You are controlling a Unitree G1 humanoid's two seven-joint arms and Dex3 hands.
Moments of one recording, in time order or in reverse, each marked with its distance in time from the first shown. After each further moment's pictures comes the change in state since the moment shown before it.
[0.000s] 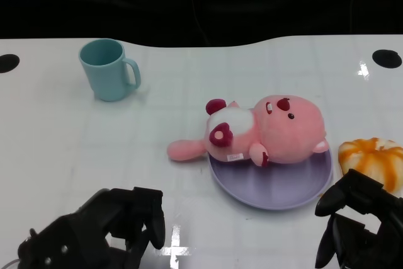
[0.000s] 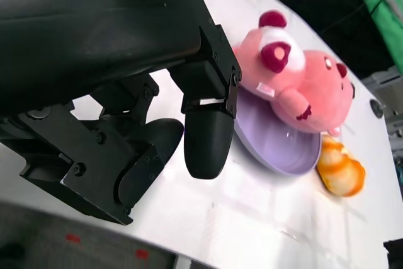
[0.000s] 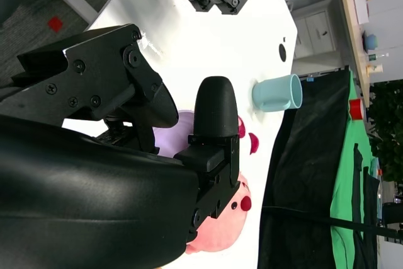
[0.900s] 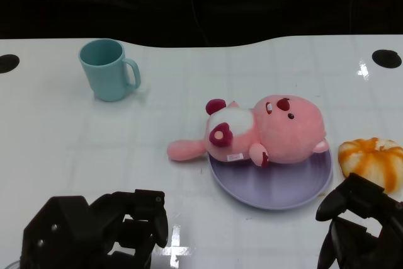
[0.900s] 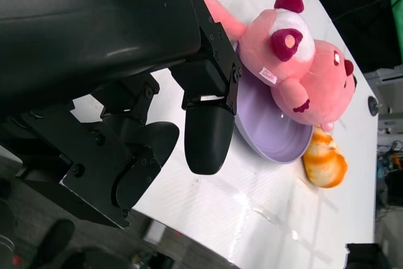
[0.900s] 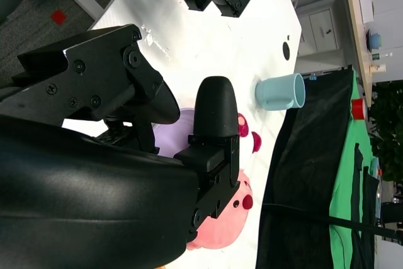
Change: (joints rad) left arm 0.000 -0.028 0.007 -0.027 -0.126 0.141 -0.029; right arm 0.024 0.000 0.005 0.008 -0.025 -0.039 0.014
